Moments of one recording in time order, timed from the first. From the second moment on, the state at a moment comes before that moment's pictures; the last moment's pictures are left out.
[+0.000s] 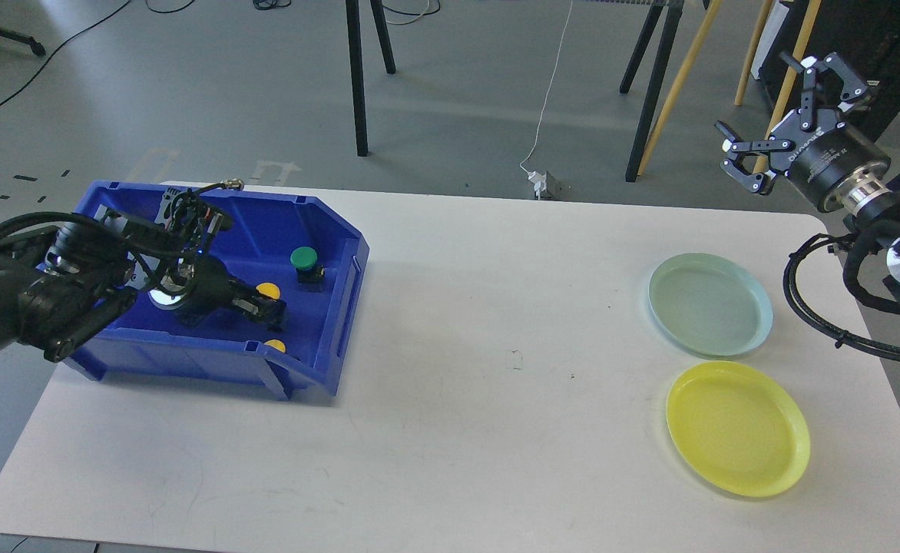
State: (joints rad) left arm -1.00 0.45 -0.11 -0.64 1.88 -0.49 -0.49; right arm 0.77 -0.53 0.80 0.72 0.08 0.49 0.06
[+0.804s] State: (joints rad) left arm -1.10 0.29 -0.48 -0.90 0.93 -0.49 -0.49; right arm 0.57 -0.90 0.82 1.28 0.03 0.48 0.12
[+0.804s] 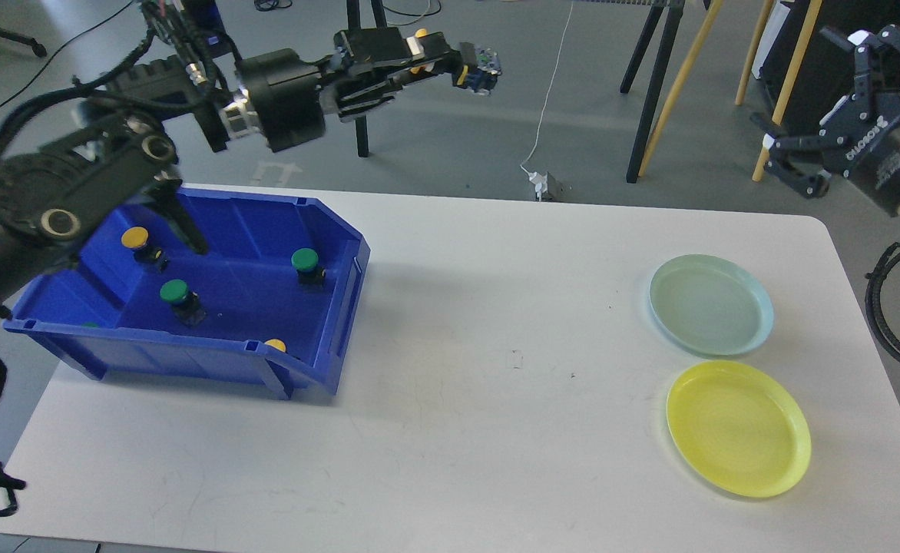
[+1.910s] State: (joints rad) left arm -1.07 0.02 -0.51 -0.72 0.91 -0.49 -0.49; right arm 0.74 -0.68 0.59 1.27 -0.12 0.48 0.19
